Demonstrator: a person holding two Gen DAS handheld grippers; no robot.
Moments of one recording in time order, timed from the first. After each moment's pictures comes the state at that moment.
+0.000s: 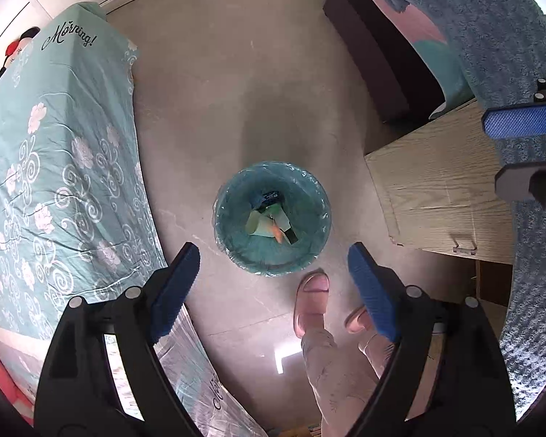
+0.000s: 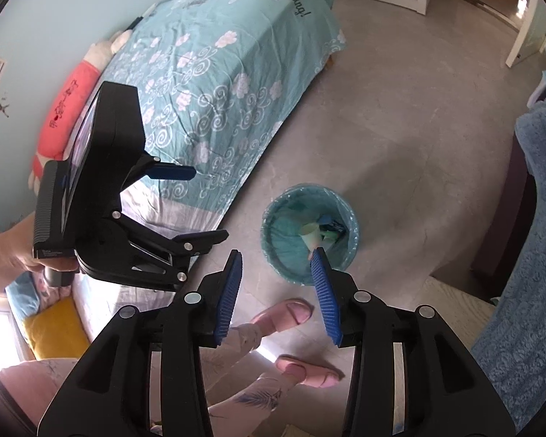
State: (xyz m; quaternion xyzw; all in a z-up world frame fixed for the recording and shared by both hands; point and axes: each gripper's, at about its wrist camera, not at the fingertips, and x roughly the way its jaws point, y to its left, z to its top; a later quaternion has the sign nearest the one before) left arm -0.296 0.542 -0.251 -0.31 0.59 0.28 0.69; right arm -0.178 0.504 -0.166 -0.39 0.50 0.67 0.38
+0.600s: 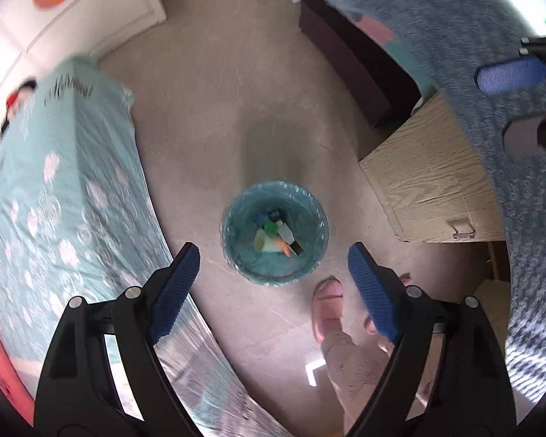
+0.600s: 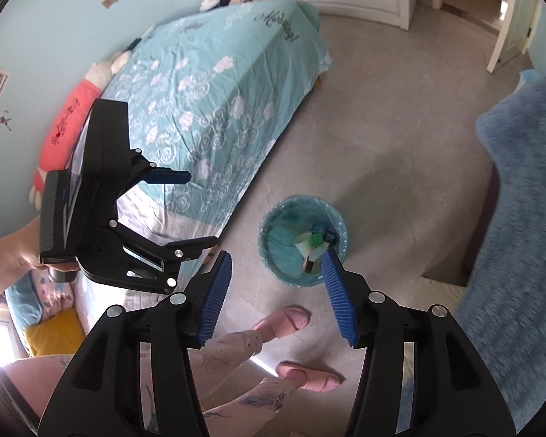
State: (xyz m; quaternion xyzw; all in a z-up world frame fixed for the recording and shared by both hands) left arm -0.273 0.506 -0.197 -0.22 0.59 0.27 0.73; right arm -0.143 0.467 -0.111 -0.35 0.49 0.68 0.43
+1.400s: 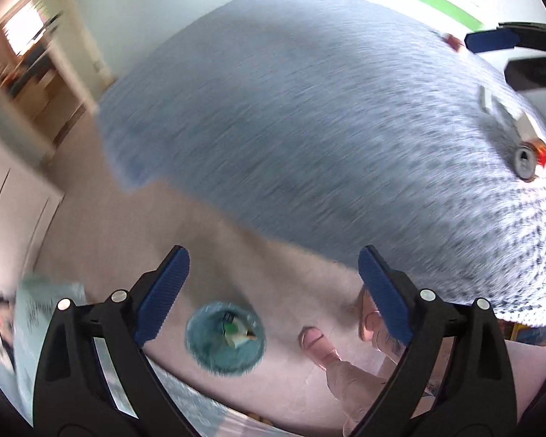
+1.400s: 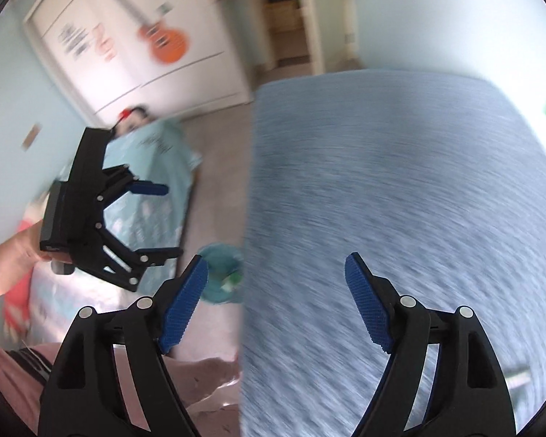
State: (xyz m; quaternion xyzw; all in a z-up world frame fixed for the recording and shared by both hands) left arm -0.081 0.347 -0.059 0.00 0.53 0.02 0.84; right arm 0.034 0.158 0.040 -0.17 0.47 0.50 0.71
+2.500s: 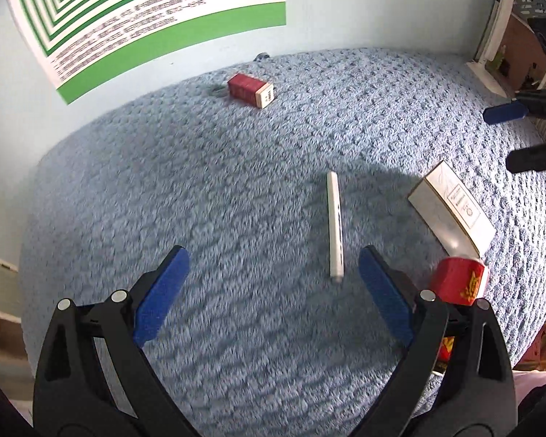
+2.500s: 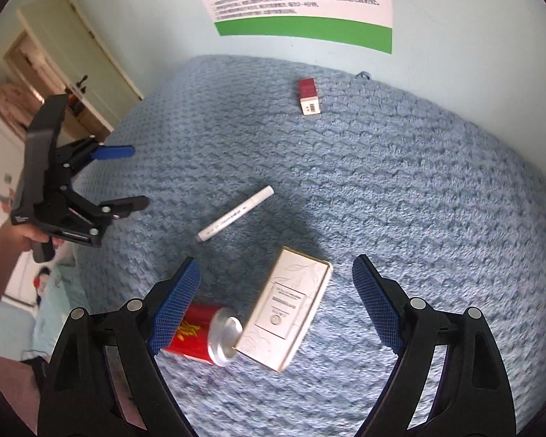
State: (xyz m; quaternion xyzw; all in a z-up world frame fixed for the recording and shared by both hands) left arm 0.174 0.045 -0.016 0.20 0.48 -0.26 0.81; right arm 0.110 -0.200 0.013 0.05 0.53 0.20 0.82
